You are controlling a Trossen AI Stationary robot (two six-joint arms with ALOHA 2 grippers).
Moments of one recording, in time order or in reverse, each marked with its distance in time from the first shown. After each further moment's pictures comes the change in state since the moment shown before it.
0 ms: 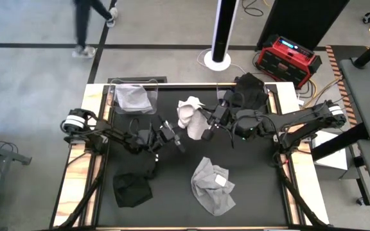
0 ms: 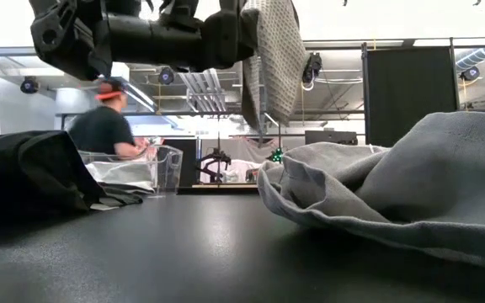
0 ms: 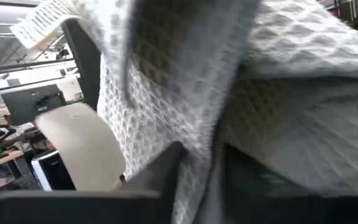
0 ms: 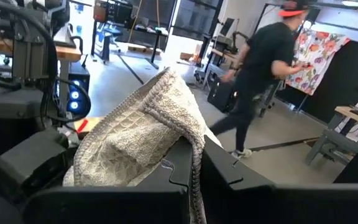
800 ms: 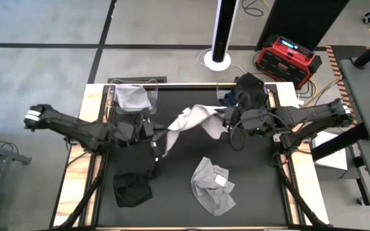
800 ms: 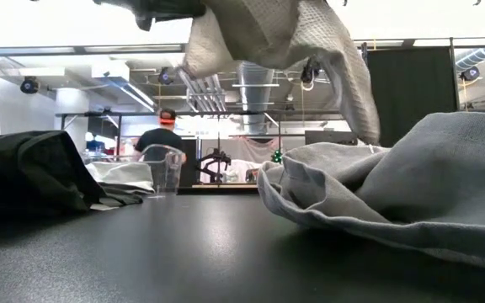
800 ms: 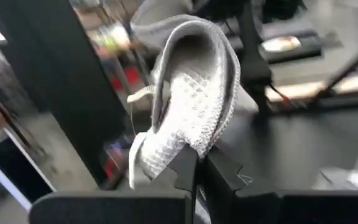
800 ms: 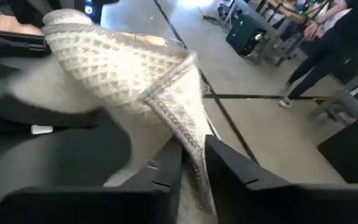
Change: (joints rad) left arm -0.090 -0.603 0.041 -0.989 0.110 -0.222; right arm 0.007 -0.128 0.062 -0.625 -0.032 0.147
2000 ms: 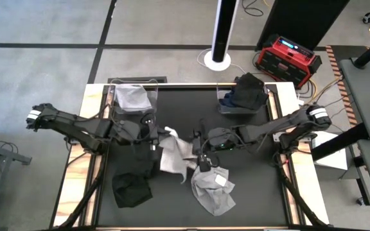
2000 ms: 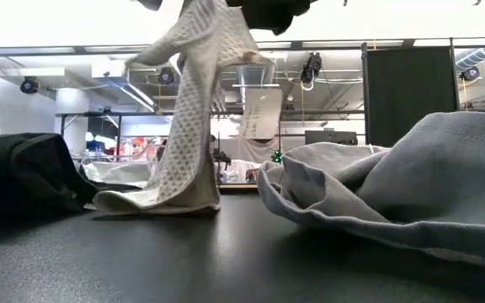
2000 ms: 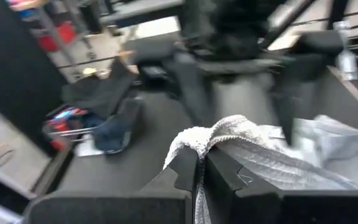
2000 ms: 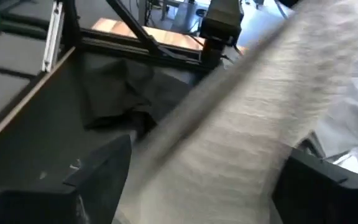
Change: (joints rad) left arm -0.008 0.031 0.269 -0.491 0.181 -0.103; right arm 0.000 0.324 -0.129 0.542 -0.583 -0.097
